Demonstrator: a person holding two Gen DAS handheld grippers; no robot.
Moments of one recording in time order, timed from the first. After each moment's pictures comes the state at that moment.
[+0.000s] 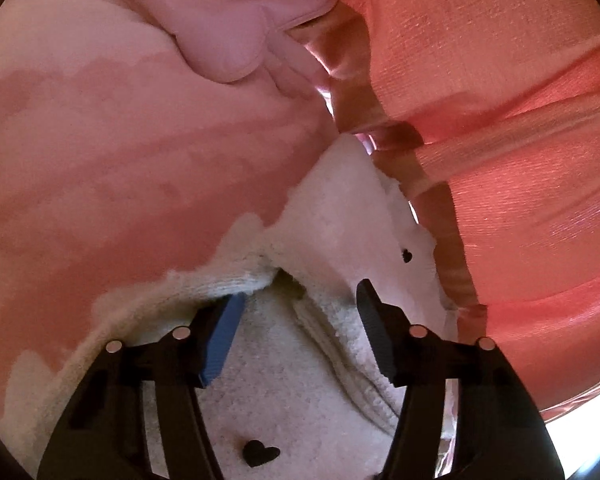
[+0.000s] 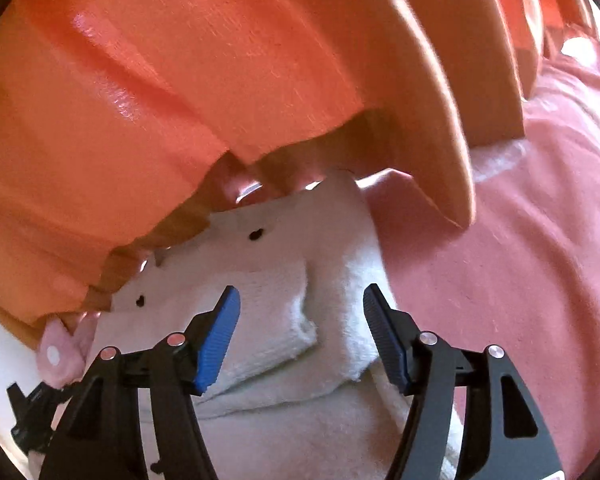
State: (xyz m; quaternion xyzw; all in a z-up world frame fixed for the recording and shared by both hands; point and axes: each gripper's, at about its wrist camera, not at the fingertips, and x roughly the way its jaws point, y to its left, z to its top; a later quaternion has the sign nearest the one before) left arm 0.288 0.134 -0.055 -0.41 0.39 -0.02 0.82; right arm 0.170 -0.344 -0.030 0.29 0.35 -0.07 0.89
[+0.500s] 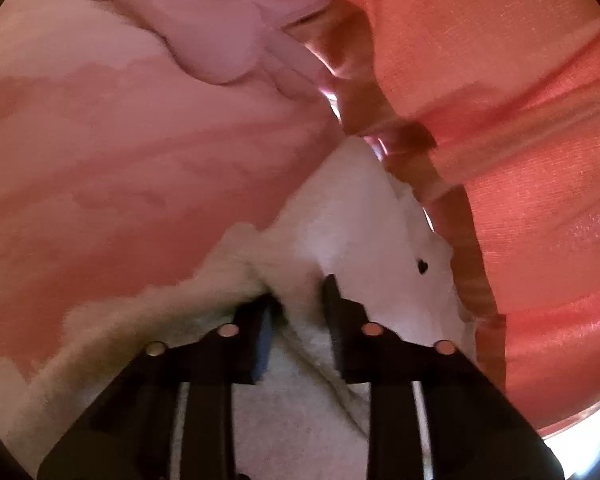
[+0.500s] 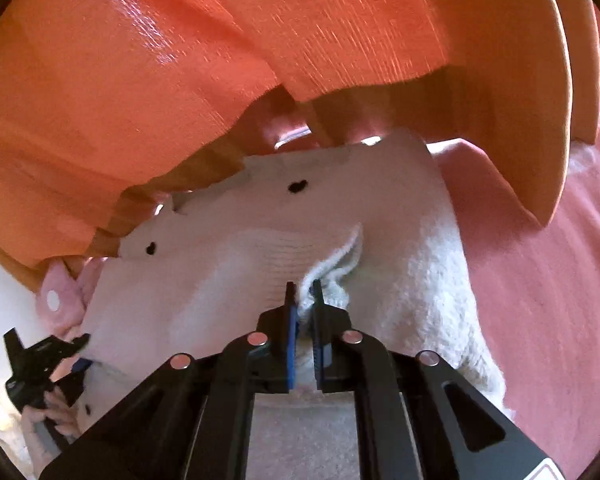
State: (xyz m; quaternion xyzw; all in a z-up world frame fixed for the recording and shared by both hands) left arm 0.301 0.120 -0.059 -0.40 0.38 0.00 0.84; right arm 0.187 -0.334 -0.032 0.24 0.38 -0.02 0.89
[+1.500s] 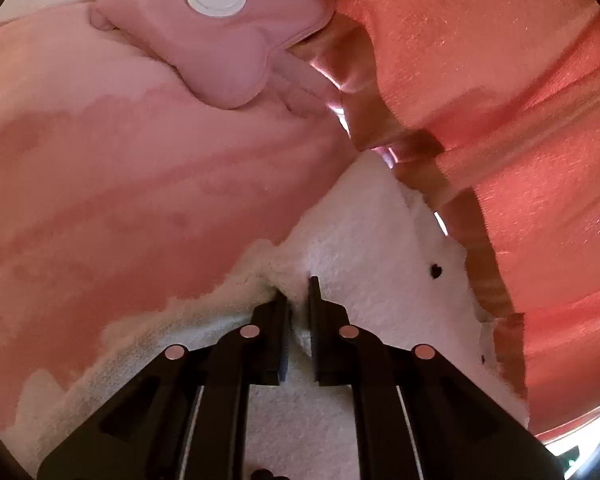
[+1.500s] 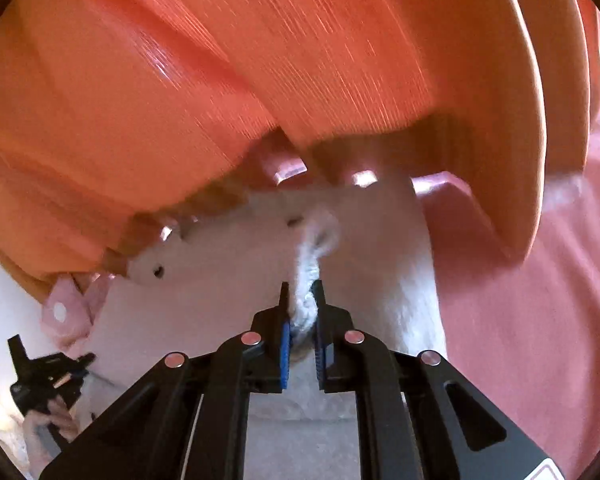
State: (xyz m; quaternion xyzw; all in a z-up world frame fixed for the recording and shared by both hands) left arm 0.291 0.127 -0.050 -0.35 0.38 0.04 0.85; right arm 0.181 -0.352 -0.028 0.24 0.36 -0.03 0.90
